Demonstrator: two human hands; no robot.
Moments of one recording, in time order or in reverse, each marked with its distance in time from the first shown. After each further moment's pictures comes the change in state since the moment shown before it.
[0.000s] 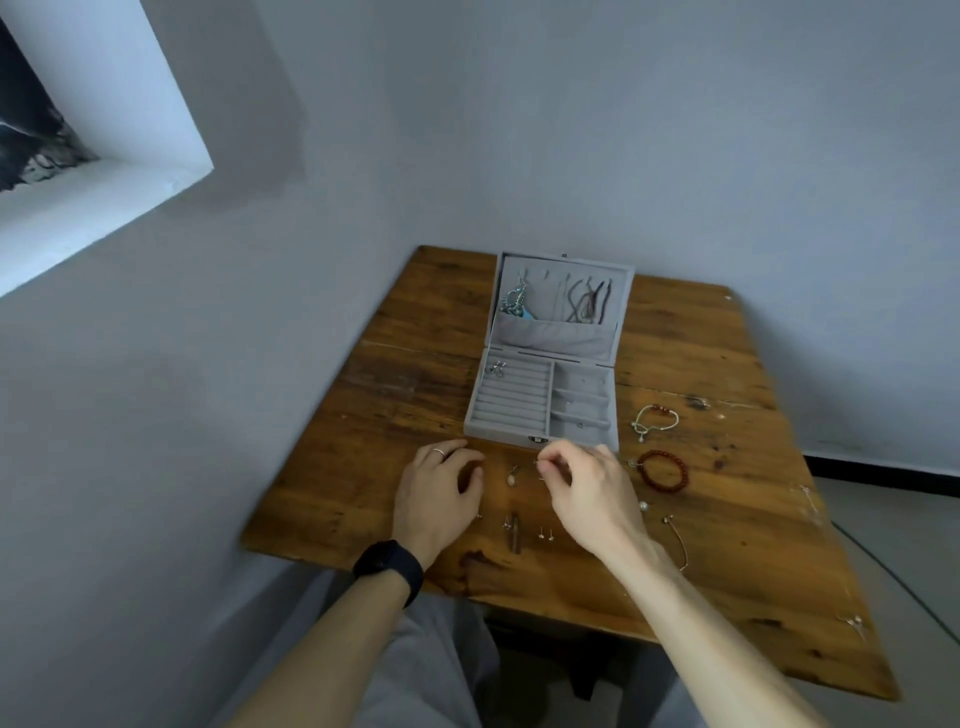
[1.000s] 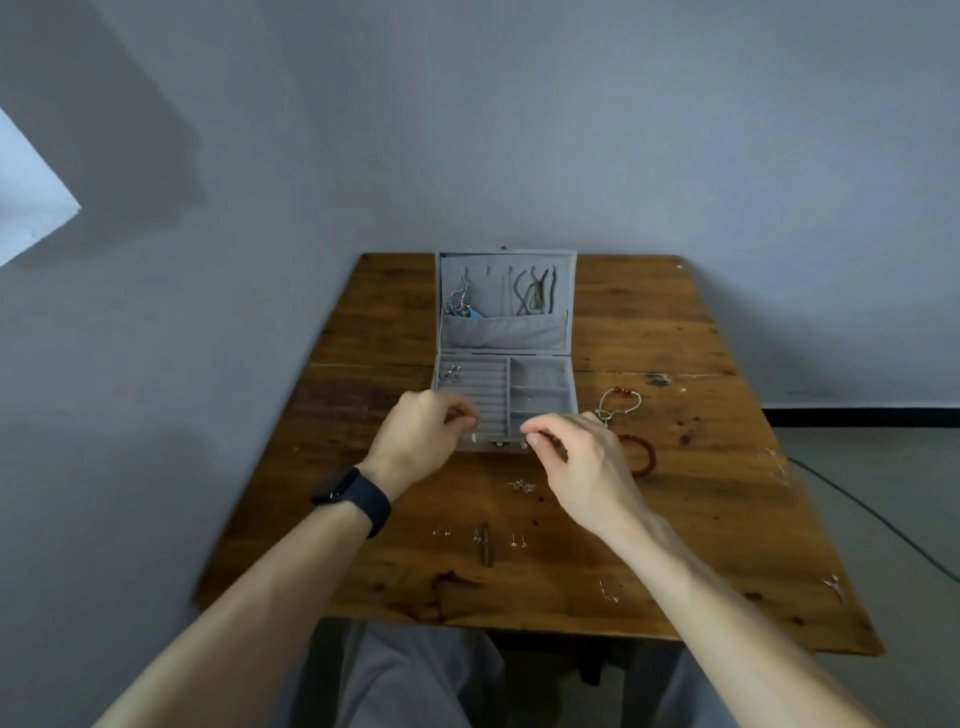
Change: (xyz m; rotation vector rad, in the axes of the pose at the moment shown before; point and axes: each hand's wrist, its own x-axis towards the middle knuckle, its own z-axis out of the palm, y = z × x) left_hand 0.090 0.053 -0.037 -0.024 -0.269 0.146; right_hand 0.013 0.019 -0.029 0.145 0.114 -0.038
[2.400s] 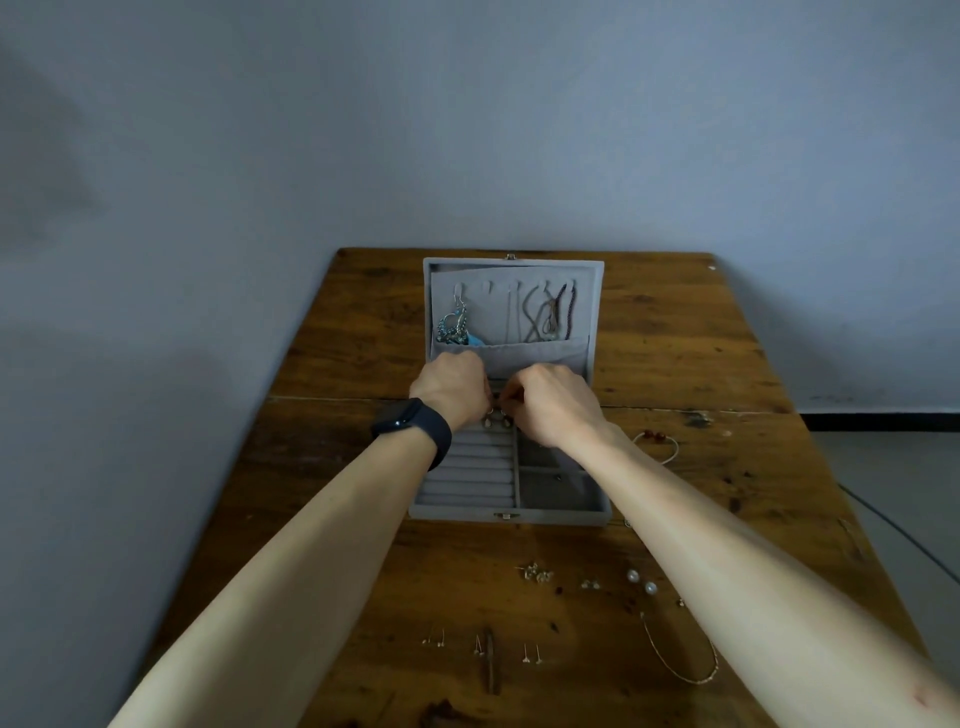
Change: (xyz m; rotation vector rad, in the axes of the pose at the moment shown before) left_hand 0.160 -0.001 0.026 0.319 -0.224 -0.272; right_hand 0.171 0.049 0.064 -0.328 -0.391 0.224
